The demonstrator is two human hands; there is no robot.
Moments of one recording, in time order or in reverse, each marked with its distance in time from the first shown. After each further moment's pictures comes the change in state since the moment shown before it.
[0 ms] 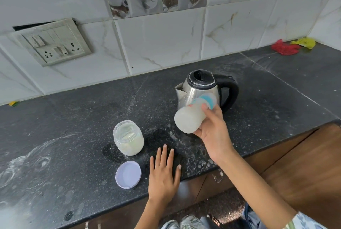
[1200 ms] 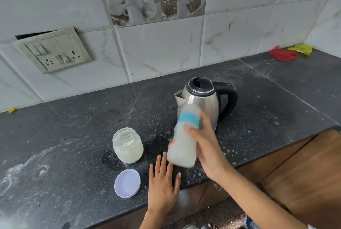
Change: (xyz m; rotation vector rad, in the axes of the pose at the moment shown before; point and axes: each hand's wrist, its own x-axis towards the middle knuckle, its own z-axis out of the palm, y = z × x) left_hand 0.001 -0.002 0.000 0.003 -0.024 0.022; right_hand -0.014 0.010 0.016 -0.189 -0.059 -0.034
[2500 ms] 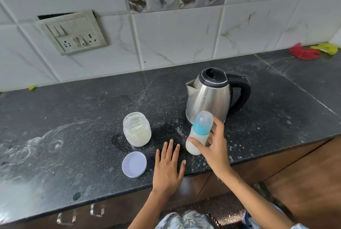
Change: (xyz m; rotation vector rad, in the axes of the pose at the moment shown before) left_hand -0.001 0.006 -0.004 0.038 -0.019 -0.041; right_hand -0.001 0.063 -0.060 -0.644 0.071 -0.344
